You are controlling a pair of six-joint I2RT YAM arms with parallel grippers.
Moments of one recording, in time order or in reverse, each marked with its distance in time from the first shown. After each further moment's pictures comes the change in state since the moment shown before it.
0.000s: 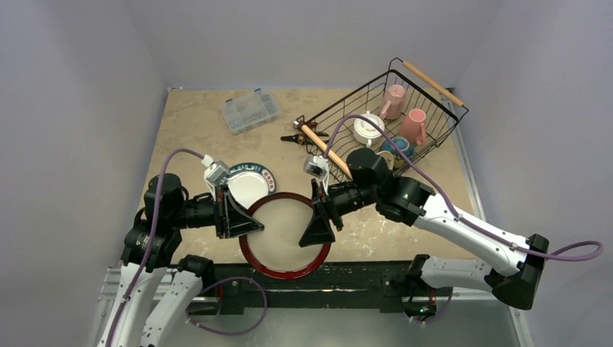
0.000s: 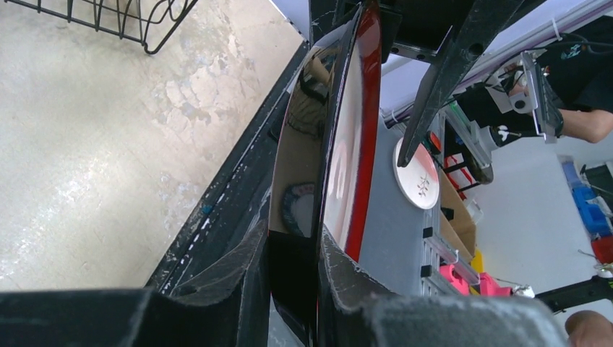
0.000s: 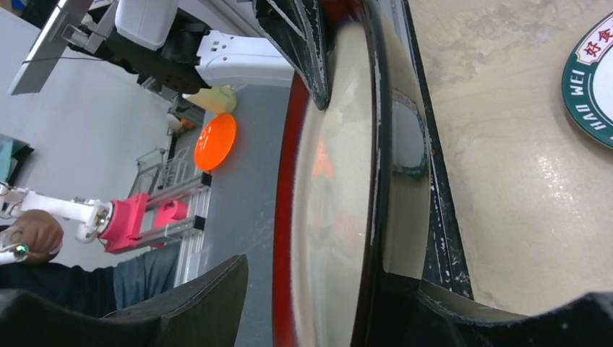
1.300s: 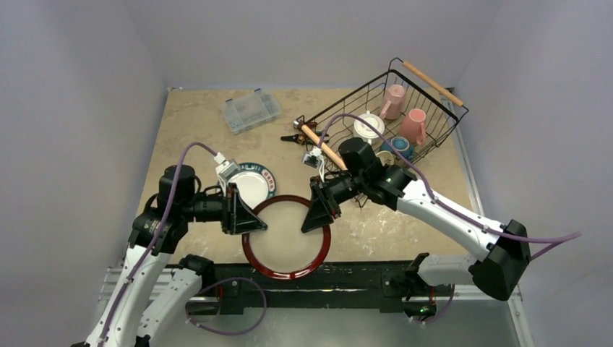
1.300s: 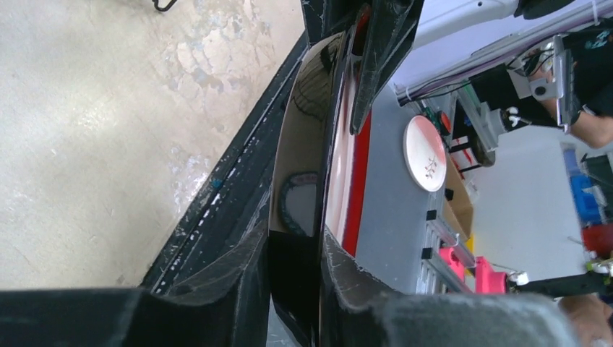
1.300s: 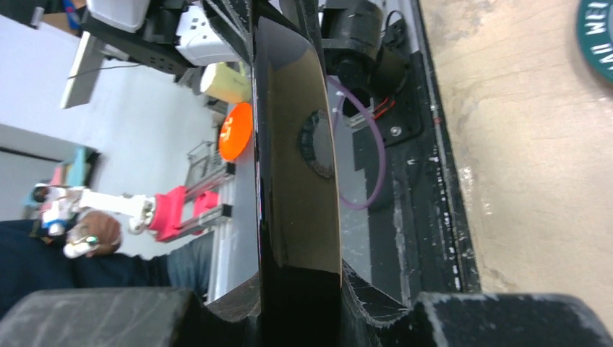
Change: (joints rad) left arm -0.040 0.102 0.005 -0.086 -0.037 0.100; right arm -0.154 0.148 -0.044 0.037 -0.257 0.006
